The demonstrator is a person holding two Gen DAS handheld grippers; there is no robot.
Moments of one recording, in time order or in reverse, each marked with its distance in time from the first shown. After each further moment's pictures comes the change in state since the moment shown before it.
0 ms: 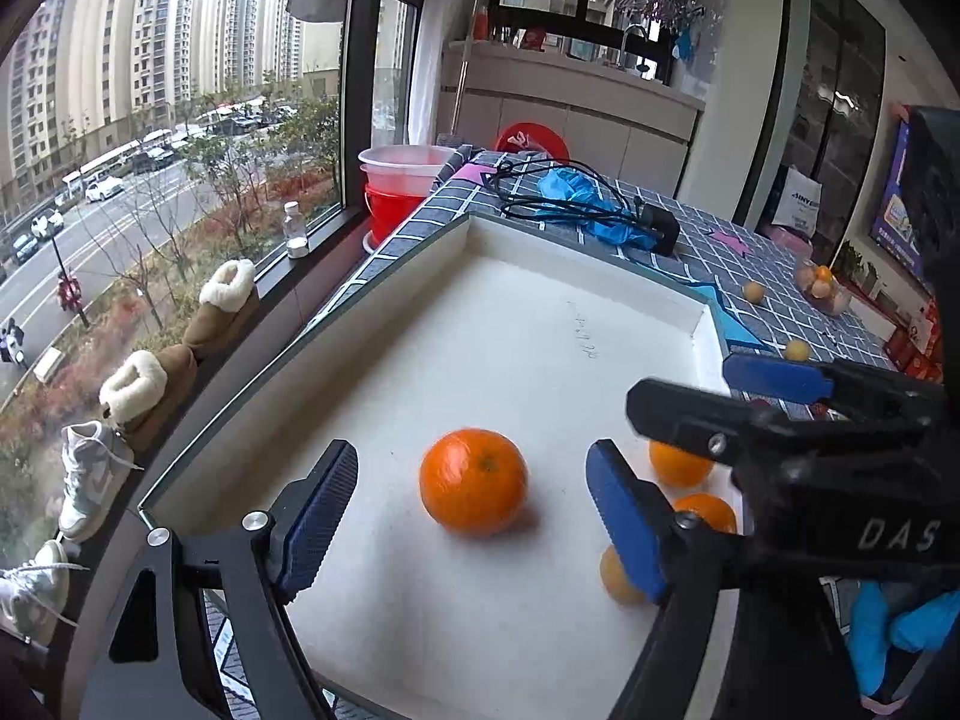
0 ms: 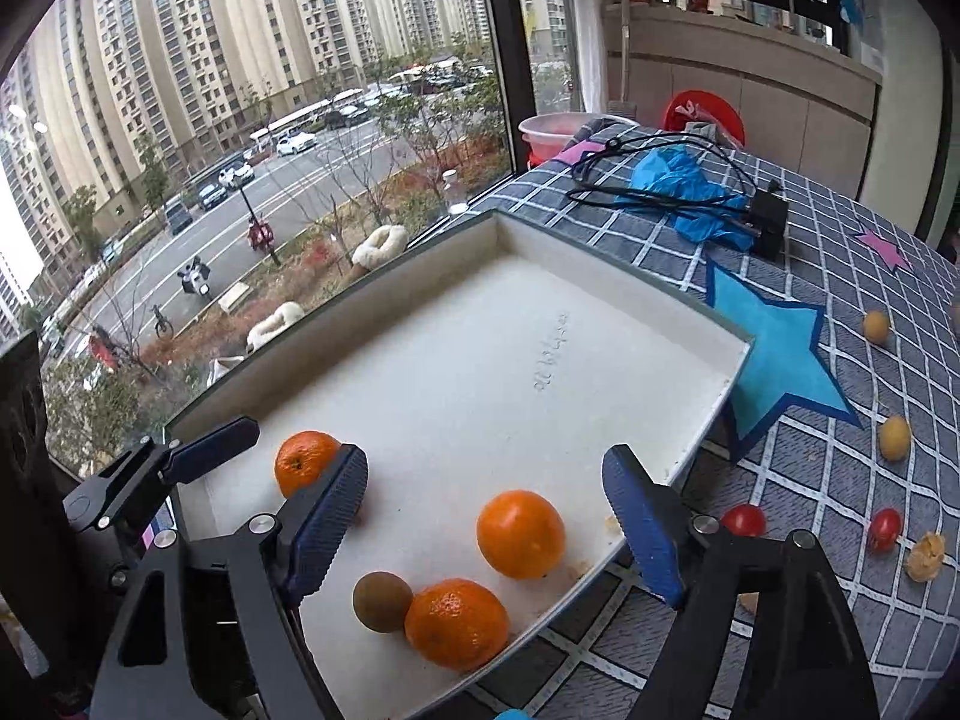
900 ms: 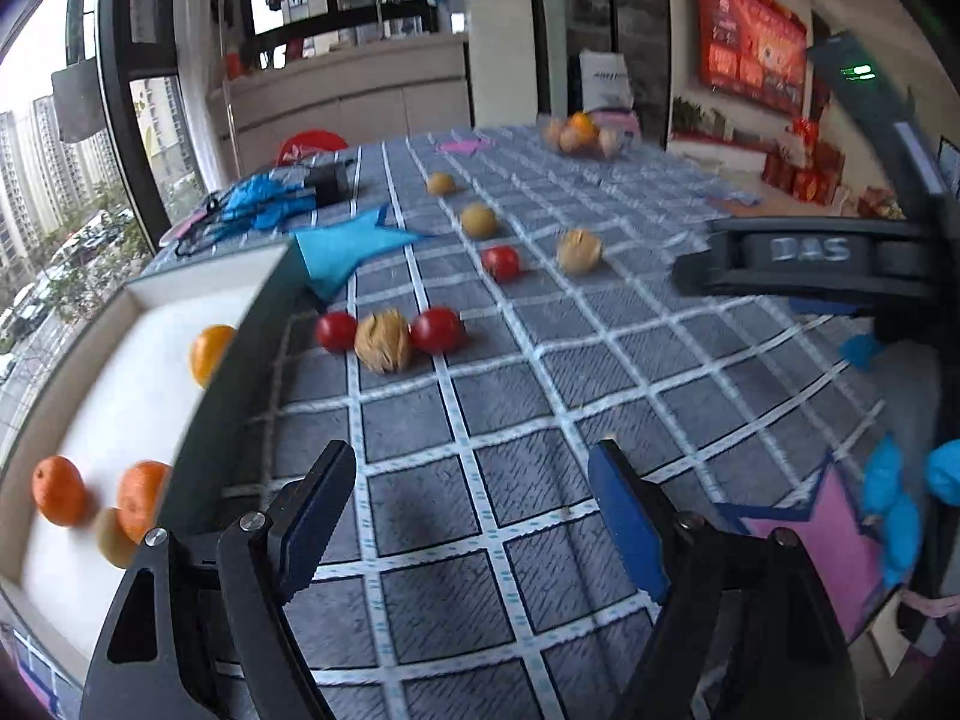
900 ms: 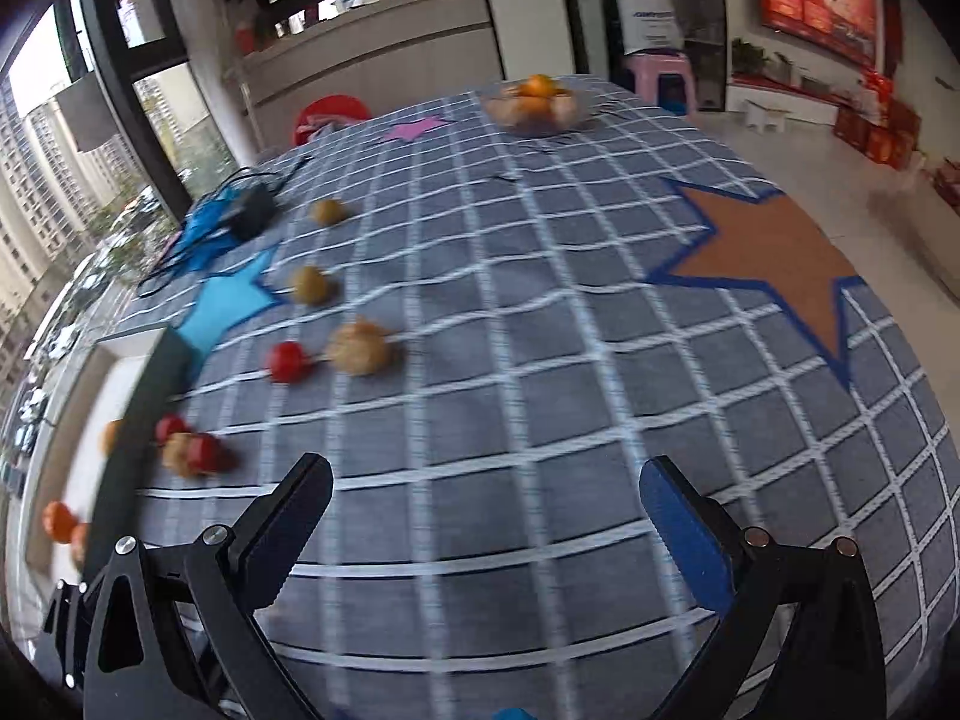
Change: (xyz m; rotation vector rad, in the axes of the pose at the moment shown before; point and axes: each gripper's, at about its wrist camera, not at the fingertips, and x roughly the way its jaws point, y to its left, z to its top) left arm -0.002 -0.214 -0.065 0.458 0.045 -0.204; right arm -0.127 -0.213 -0.139 0.607 -0.063 -0.480
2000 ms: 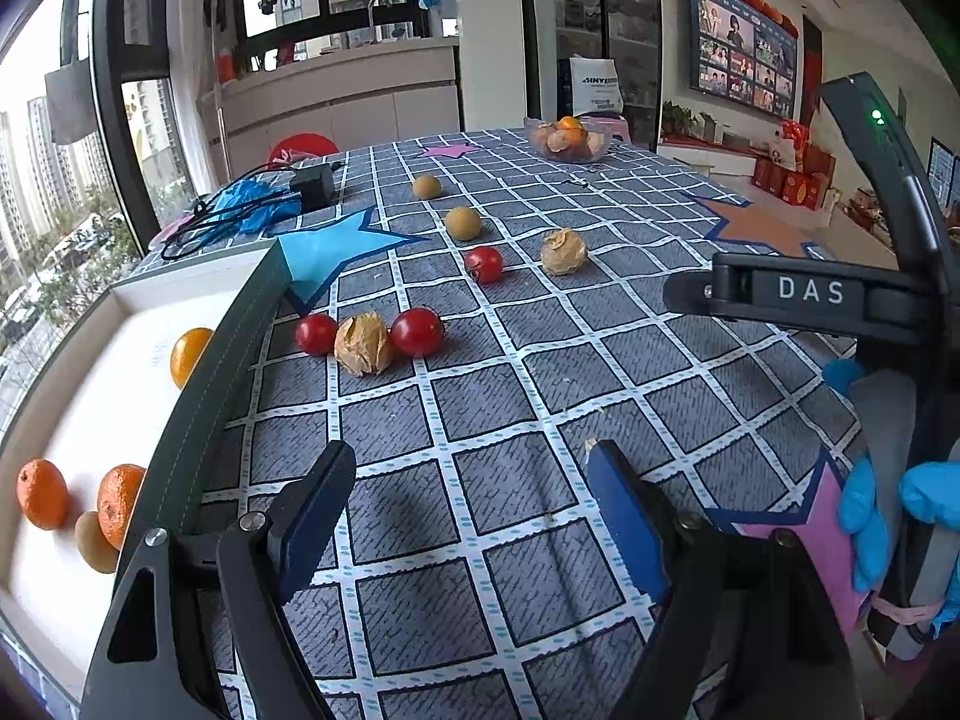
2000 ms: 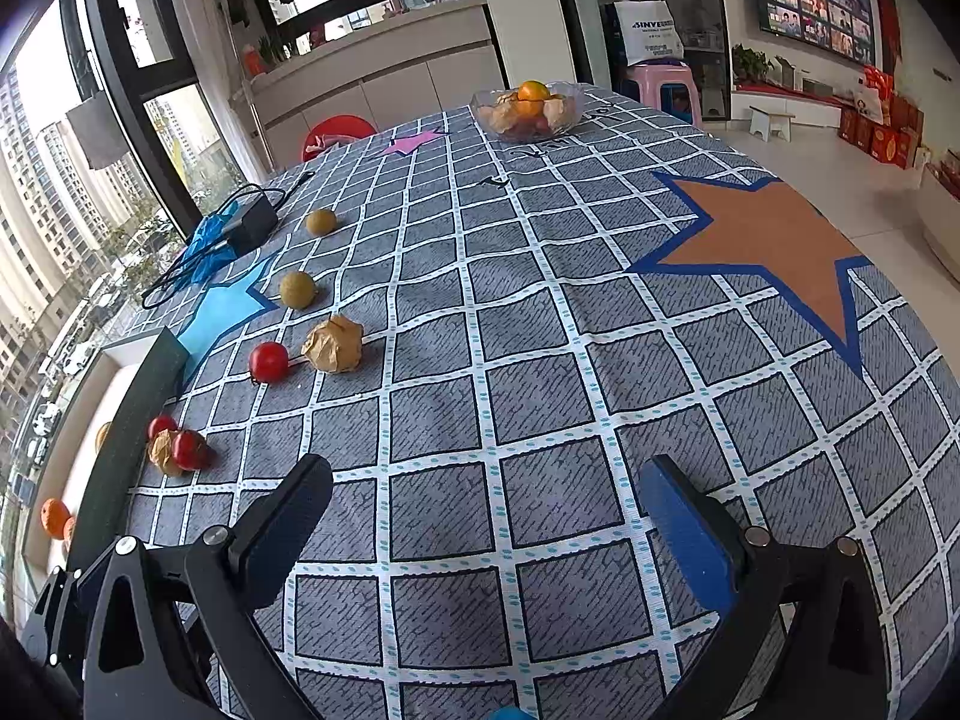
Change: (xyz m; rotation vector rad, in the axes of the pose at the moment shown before) left arm -0.002 -0.001 -0.004 0.000 -0.033 -0.037; right arm 0.007 -0.008 -0.012 0.008 -0.045 0.049
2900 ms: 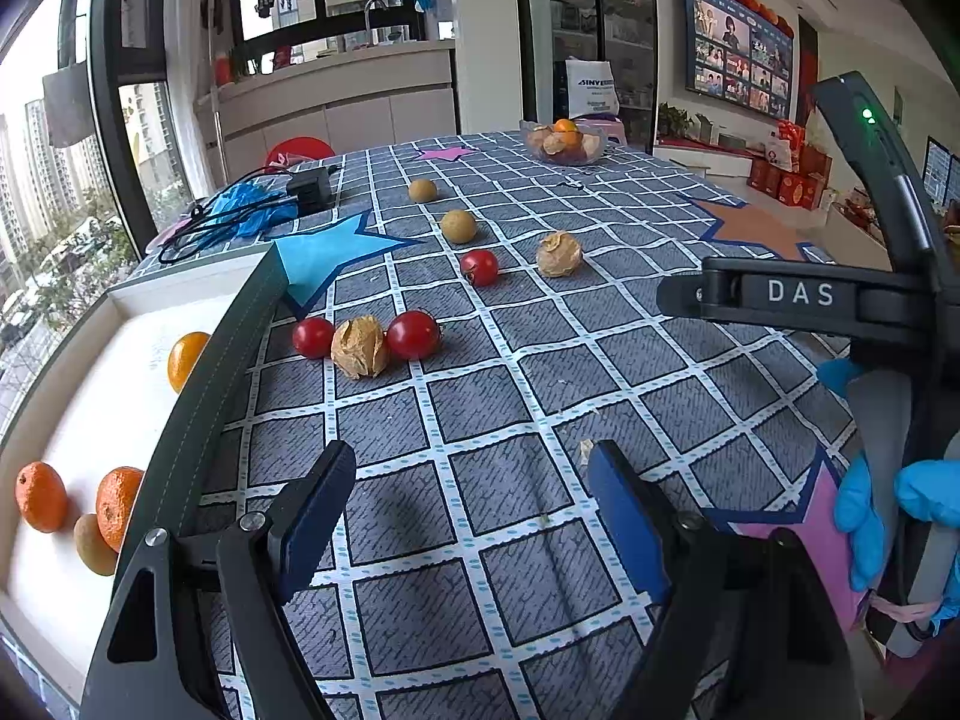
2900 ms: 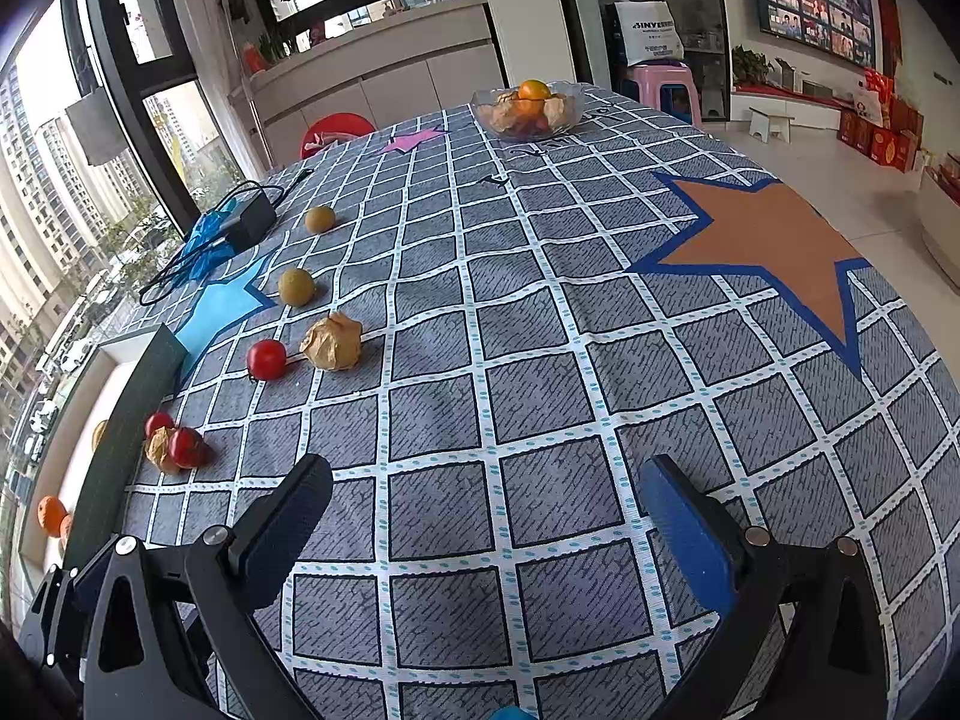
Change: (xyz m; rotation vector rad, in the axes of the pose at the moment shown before) left arm -0.001 -0.002 0.000 0.002 -0.005 -0.006; right arm 0.001 0.001 0.001 -0.002 0.002 -0.003
